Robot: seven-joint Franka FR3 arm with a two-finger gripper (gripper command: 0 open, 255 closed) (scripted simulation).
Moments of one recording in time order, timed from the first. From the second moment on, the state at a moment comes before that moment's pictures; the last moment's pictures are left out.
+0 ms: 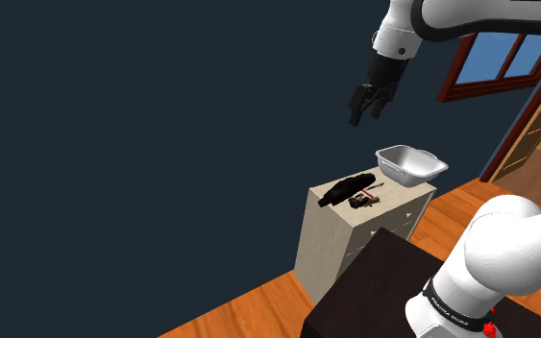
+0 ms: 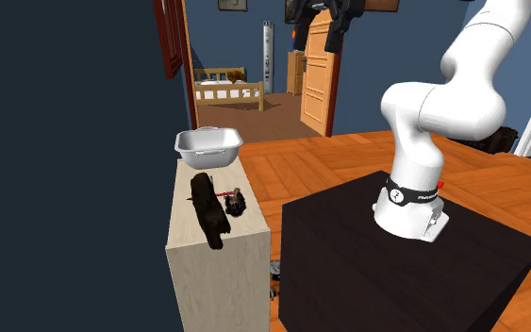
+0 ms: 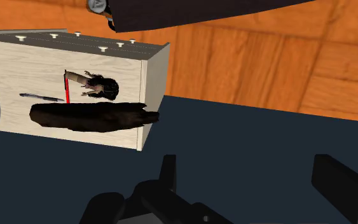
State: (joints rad) arm -0.02 -0.75 -0.03 -2.30 -0.07 1.70 0.09
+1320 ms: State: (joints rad) arm -0.05 -0.44 -0.29 -2.52 -0.27 2.05 -0.35
